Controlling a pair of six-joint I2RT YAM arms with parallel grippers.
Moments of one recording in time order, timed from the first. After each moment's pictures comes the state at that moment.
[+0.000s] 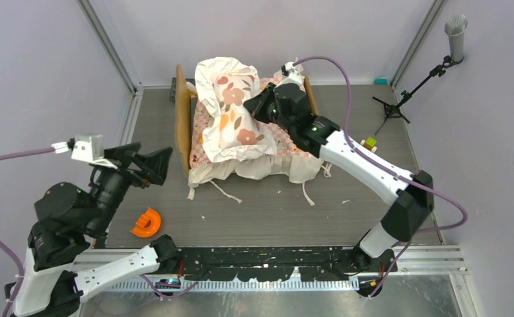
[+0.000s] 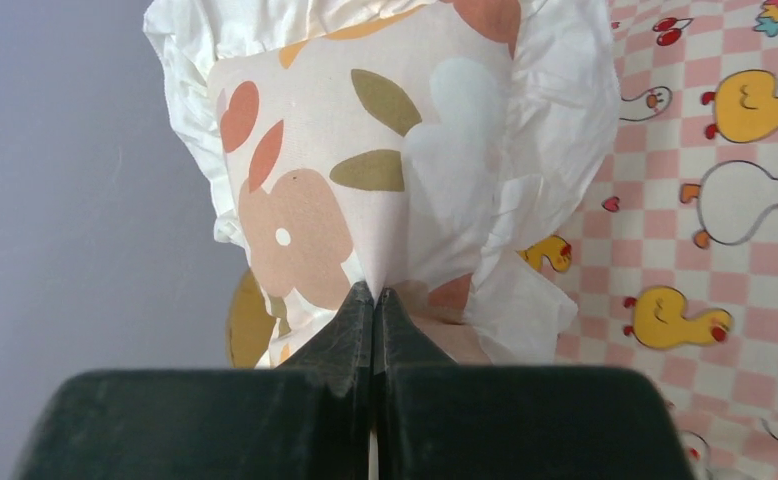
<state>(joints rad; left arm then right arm) -1.00 0.55 1.31 -0.68 -0.65 -0.24 0.76 1.52 1.47 -0.18 0.18 0.79</state>
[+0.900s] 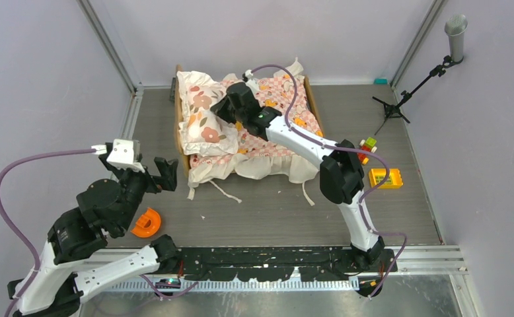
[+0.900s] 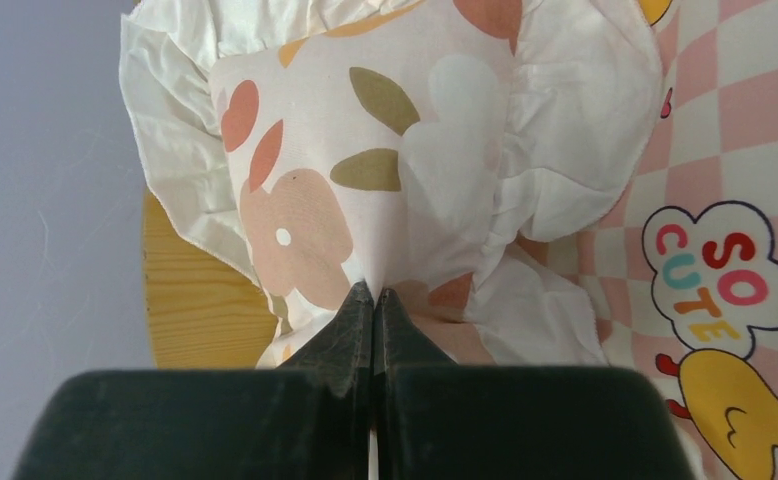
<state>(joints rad) -0.99 0.51 1.19 -0.84 -0.81 -0.17 0.80 2.17 1.99 -0.18 0.16 1.09</state>
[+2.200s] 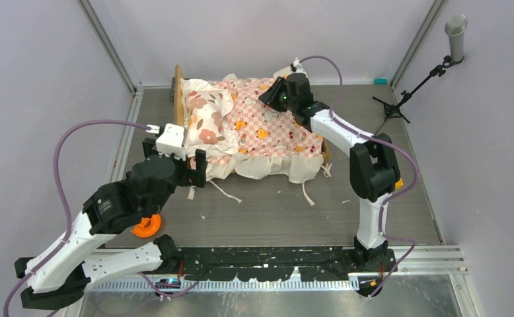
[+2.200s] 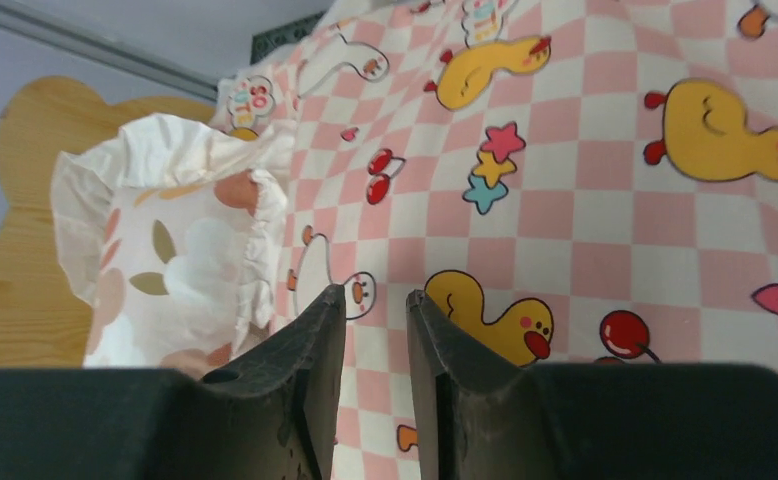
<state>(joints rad) -0.99 0.77 1.24 -0.91 -0.71 -0.28 0.46 1.95 1.59 0.03 -0.08 0.78</state>
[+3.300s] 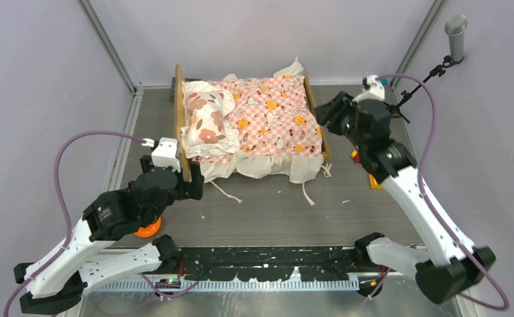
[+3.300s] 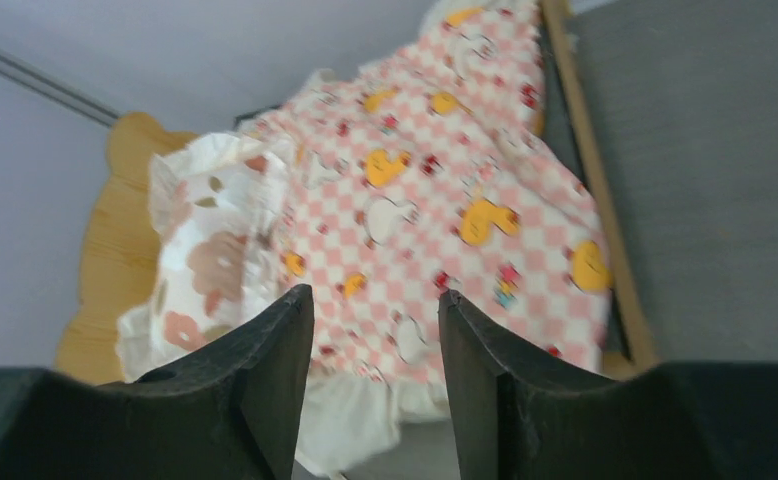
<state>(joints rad) -0.99 0.70 1.14 -1.02 -0.68 -0.47 0.39 1.17 1.23 -0.28 0.10 0.64</state>
